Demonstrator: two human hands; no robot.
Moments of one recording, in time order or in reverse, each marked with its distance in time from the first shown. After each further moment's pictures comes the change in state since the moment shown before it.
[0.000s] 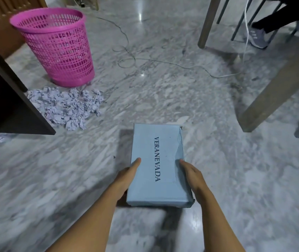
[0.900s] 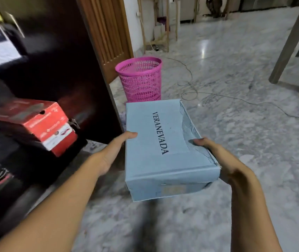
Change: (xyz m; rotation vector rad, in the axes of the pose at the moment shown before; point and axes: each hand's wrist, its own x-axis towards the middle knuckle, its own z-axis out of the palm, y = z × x) left_hand -0.169 0.099 -0.177 -0.209 0.269 0.361; right_hand -0.084 -0.187 0.070 0.016 -0.661 -0.272
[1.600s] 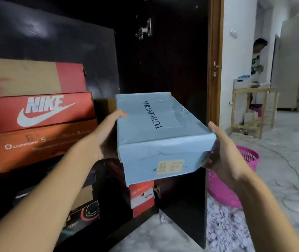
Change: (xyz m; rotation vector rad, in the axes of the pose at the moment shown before) left_hand -0.178 0.194 -0.223 -0.251 0.511 0.337; right_hand -0.001 -0.227 0.247 -0.040 -0.442 -0.591
